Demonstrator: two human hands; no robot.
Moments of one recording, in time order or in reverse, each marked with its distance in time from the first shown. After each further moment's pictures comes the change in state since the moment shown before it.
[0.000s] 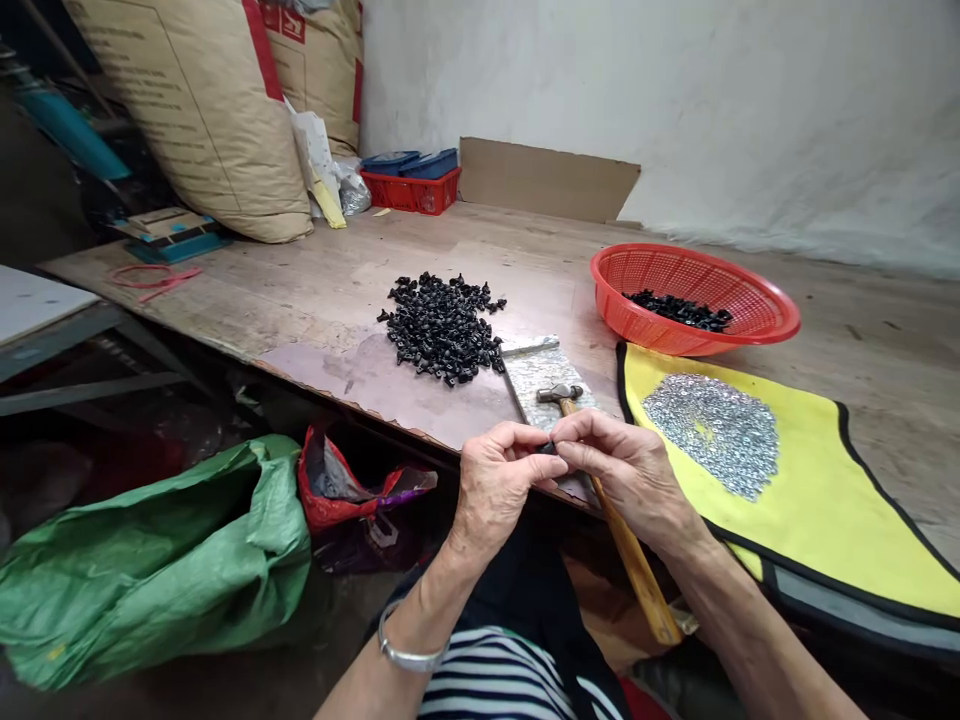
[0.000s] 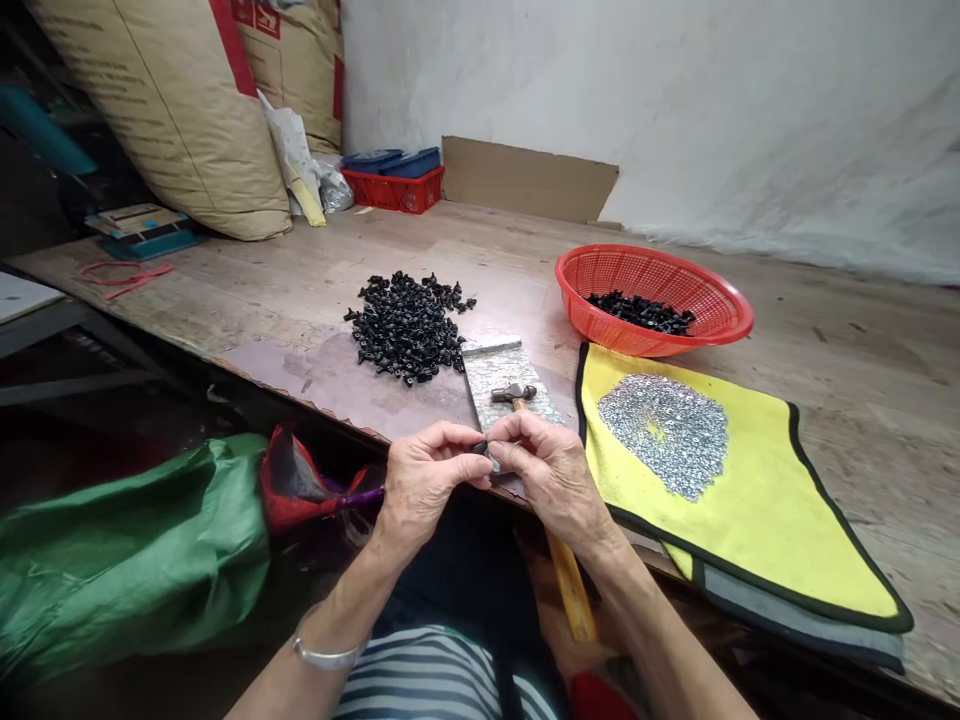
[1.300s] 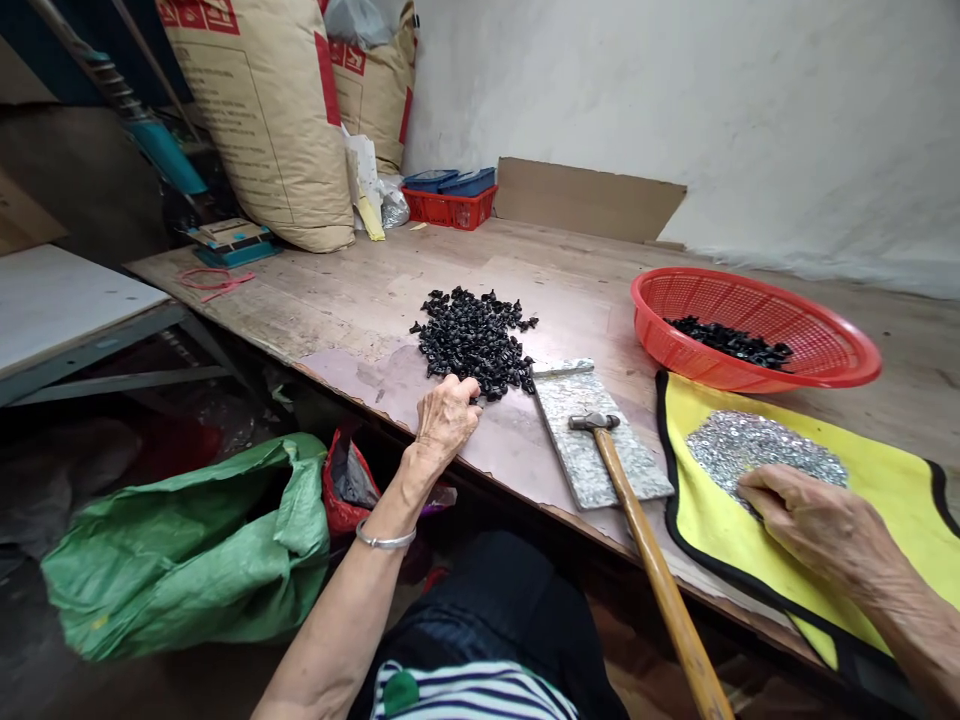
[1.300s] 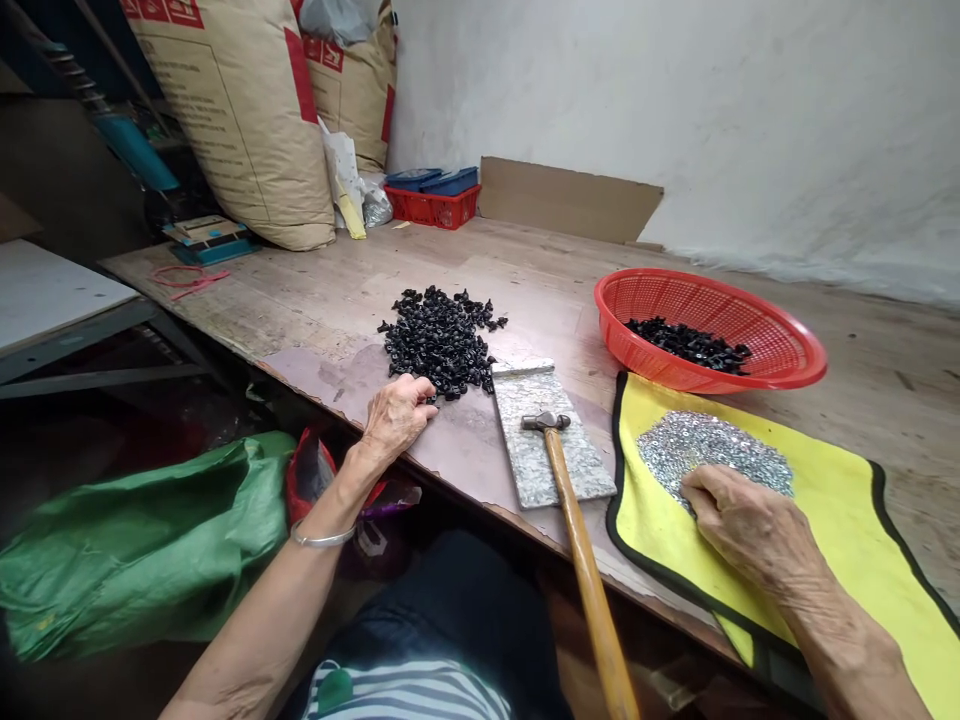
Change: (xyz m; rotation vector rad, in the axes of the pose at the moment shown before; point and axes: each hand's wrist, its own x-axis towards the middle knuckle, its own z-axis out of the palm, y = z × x) left_hand 0.087 0.023 -0.091 1.537 0.226 0.387; right_hand 0.013 0.088 -0.148 -1.159 0.334 -0.097
